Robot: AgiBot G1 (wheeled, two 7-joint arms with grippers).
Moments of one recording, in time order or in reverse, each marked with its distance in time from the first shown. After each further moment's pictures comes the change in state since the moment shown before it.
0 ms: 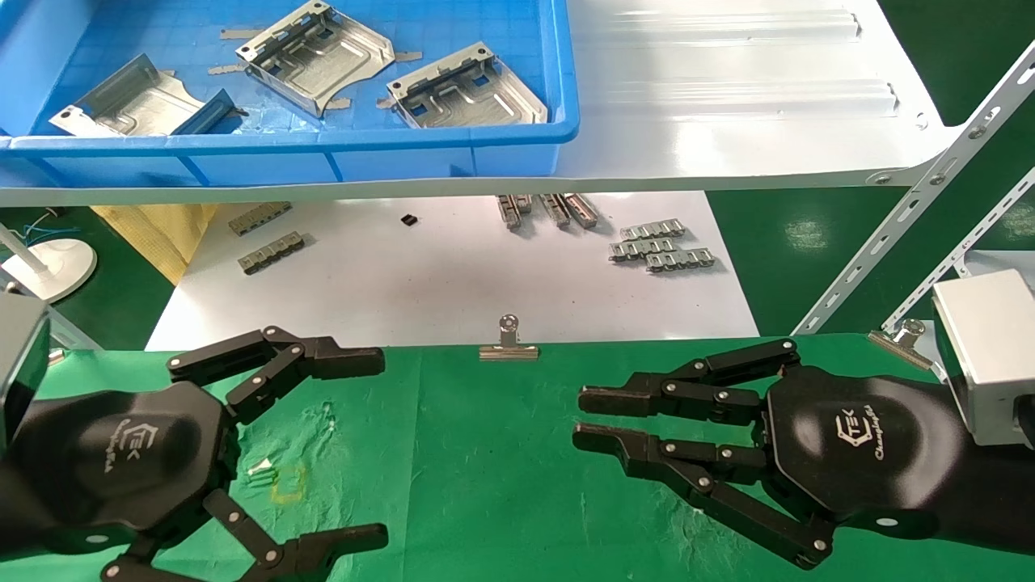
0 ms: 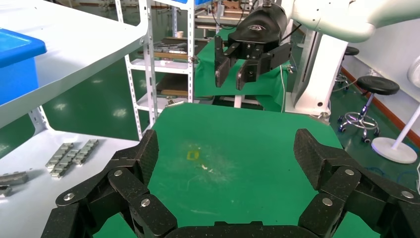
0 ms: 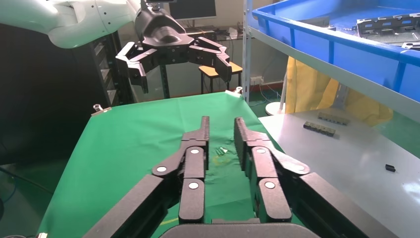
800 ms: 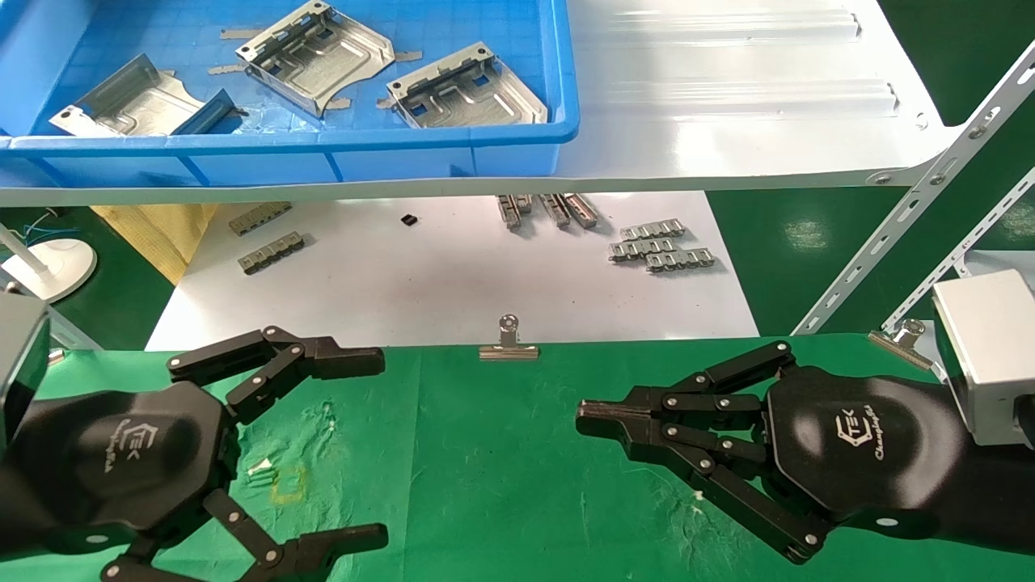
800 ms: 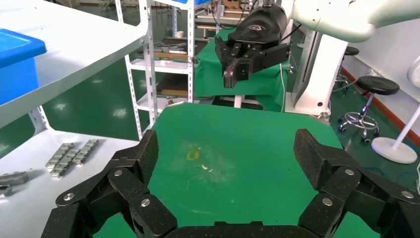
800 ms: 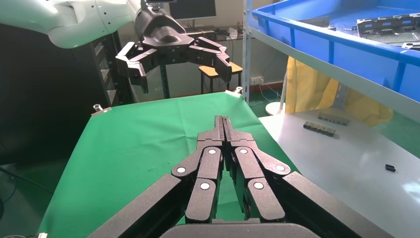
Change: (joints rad) left arm 0.000 0.000 0.000 0.000 0.000 0.000 0.000; right arm 0.000 0.000 0.000 0.000 0.000 0.000 0.000
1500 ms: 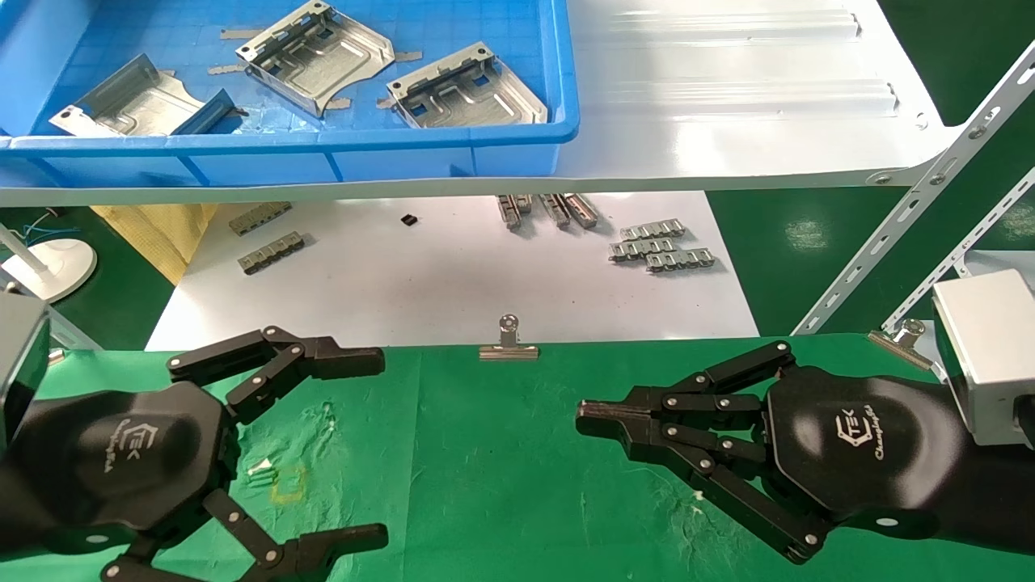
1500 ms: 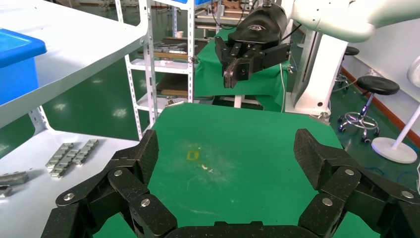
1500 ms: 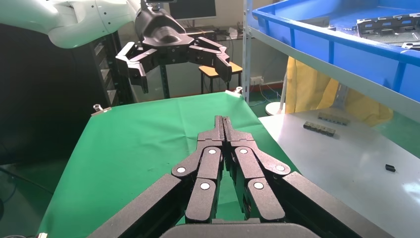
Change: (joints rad) left arm 0.000 0.000 0.000 0.000 0.000 0.000 0.000; right arm 0.000 0.000 0.000 0.000 0.000 0.000 0.000
